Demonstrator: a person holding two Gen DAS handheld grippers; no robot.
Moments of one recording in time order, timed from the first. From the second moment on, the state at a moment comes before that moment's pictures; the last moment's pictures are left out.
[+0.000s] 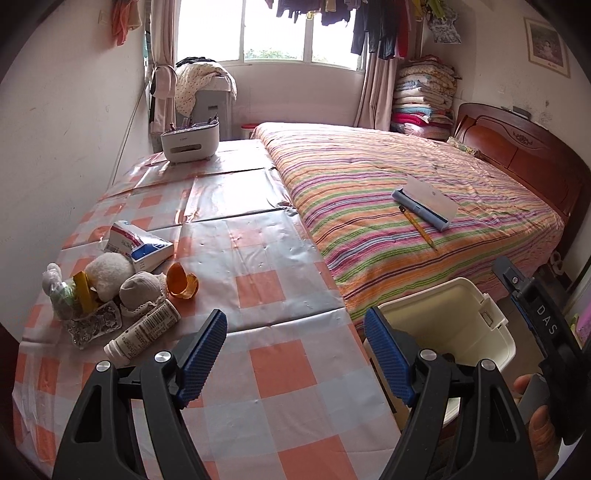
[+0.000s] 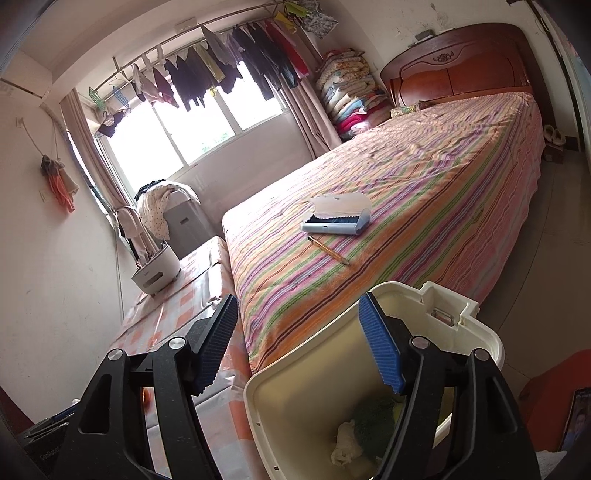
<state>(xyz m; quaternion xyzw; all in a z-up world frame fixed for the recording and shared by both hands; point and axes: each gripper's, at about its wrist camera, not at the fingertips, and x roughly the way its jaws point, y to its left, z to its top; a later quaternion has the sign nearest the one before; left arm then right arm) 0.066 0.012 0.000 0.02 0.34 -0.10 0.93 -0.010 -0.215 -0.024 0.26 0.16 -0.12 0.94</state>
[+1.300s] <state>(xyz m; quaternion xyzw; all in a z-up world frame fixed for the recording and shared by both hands) 0.128 0.309 -0.037 -0.21 0.35 0.14 0.90 0.100 0.001 -0.008 0.06 0.27 0.10 0.96</state>
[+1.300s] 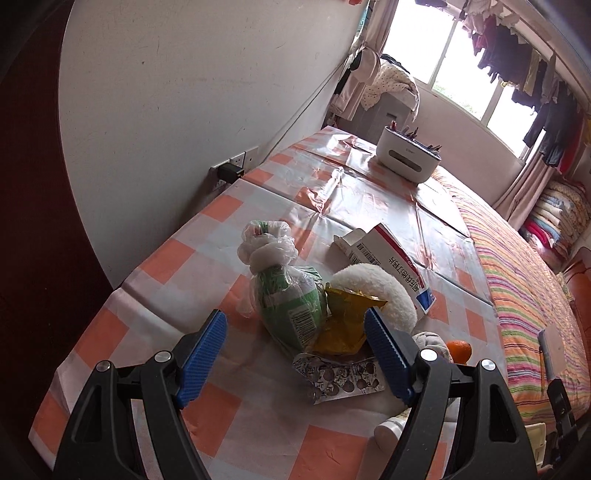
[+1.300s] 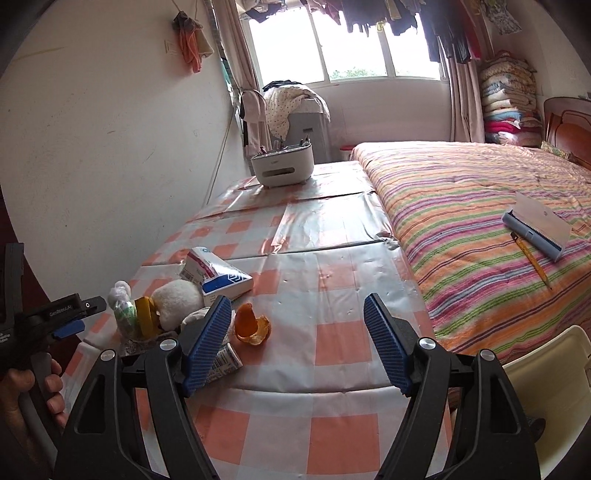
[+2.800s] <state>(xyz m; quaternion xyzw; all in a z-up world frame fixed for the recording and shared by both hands) 0.183 0.354 -0.073 -0.27 0.40 0.11 0.87 0.225 0.210 -0.072 -0.17 0.44 0.27 0.84</state>
